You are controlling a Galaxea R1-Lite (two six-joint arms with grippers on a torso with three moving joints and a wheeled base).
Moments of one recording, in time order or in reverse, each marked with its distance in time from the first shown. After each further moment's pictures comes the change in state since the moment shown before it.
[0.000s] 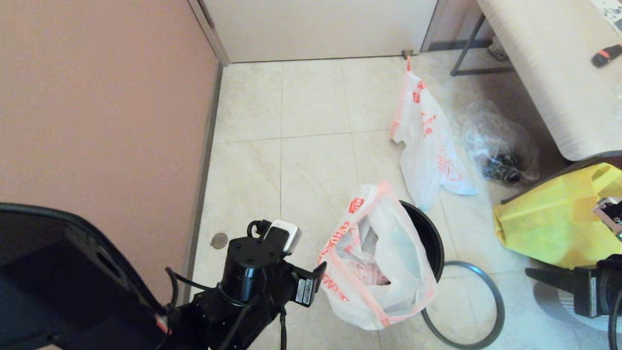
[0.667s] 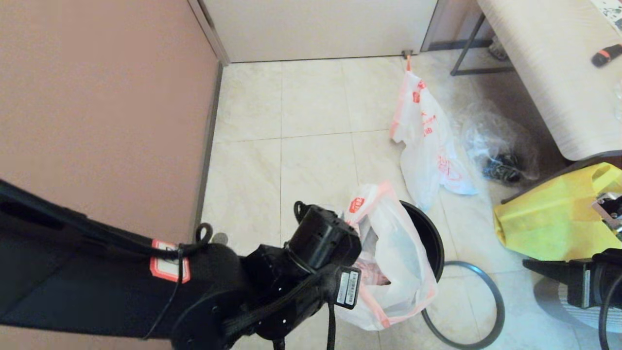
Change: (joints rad) left arm -0.165 -0.036 -0.529 0.893 0.023 -0.320; right arm -0.016 0.027 0.033 -0.115 -0.001 0.001
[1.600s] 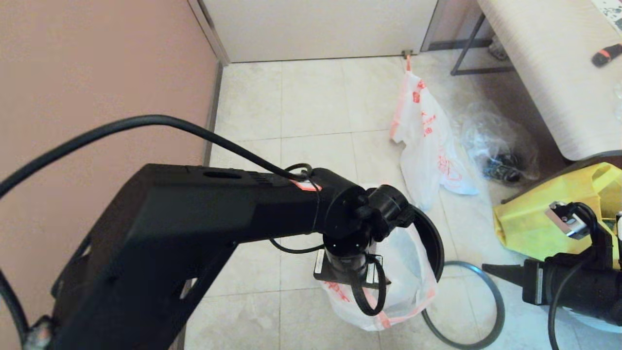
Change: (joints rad) left arm 0.047 0.444 -0.892 0.970 -0.122 -0.236; right arm 0.142 0.152 0.055 -0.197 0.005 0.207
